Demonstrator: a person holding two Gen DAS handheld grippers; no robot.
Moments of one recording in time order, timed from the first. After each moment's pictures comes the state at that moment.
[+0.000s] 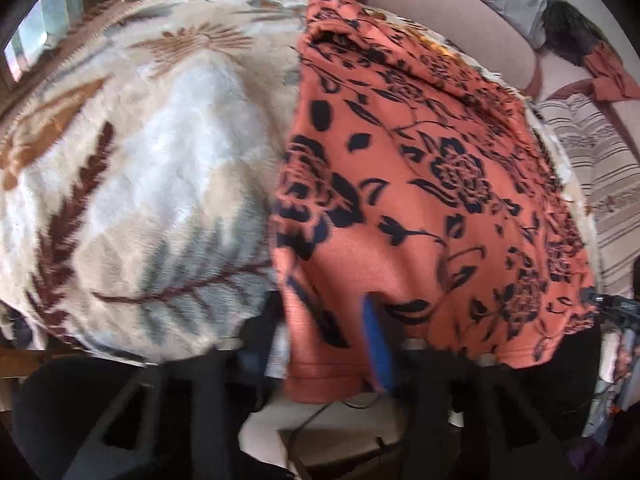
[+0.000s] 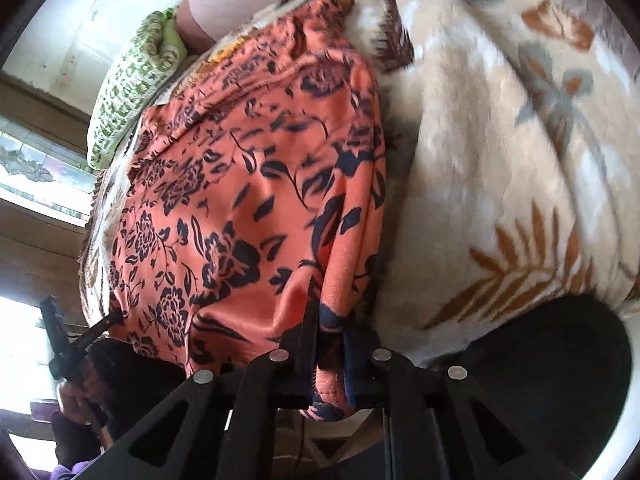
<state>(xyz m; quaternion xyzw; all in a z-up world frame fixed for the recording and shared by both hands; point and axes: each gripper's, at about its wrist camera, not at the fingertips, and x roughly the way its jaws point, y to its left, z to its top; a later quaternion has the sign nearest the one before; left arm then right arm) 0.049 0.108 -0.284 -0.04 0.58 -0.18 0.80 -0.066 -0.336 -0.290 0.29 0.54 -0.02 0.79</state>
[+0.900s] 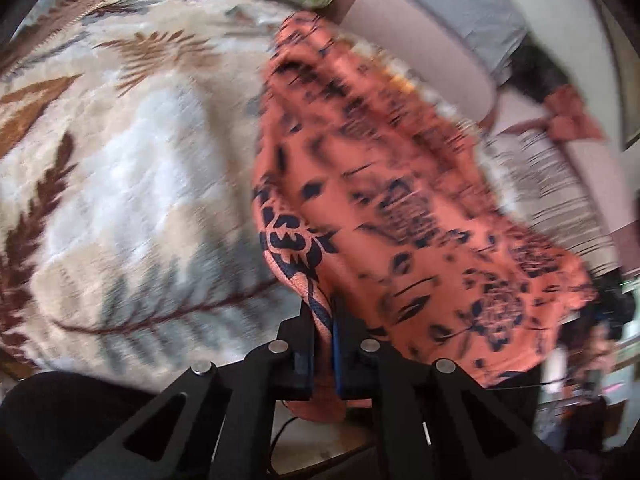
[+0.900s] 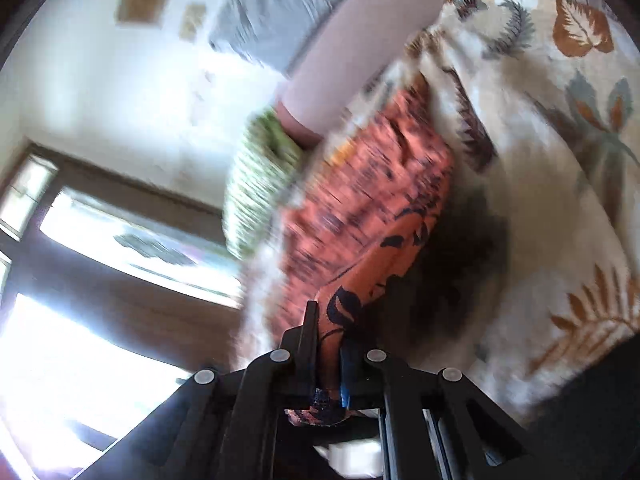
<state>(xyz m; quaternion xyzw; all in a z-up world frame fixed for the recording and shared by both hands) 0.064 0.125 -0.268 -0.16 0.54 -0.27 0.78 -0.088 -0.388 -0.222 0.48 0.30 0.13 0.81</state>
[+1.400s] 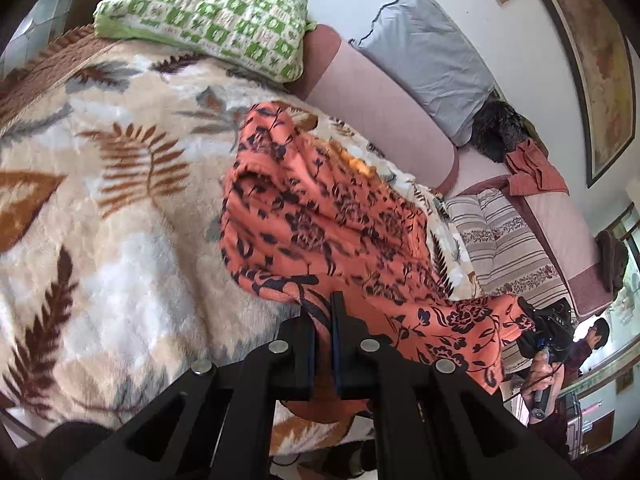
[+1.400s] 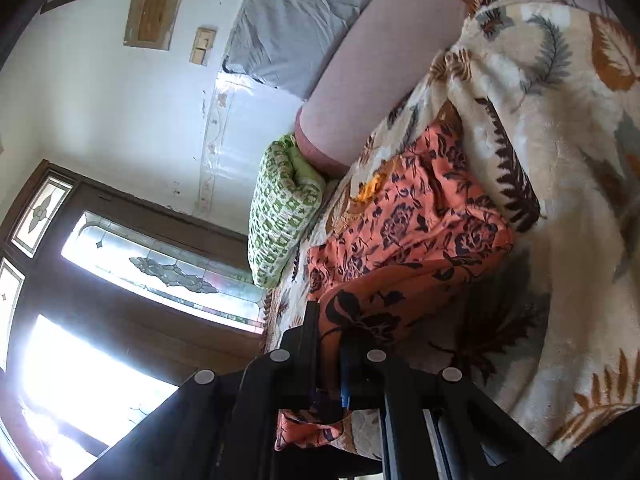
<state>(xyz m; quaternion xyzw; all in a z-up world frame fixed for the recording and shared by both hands) 0.092 0.139 -0.205 -0.21 0.47 -0.29 0.81 -0.035 -0.405 -0.210 0.49 0.28 0.14 0.81</state>
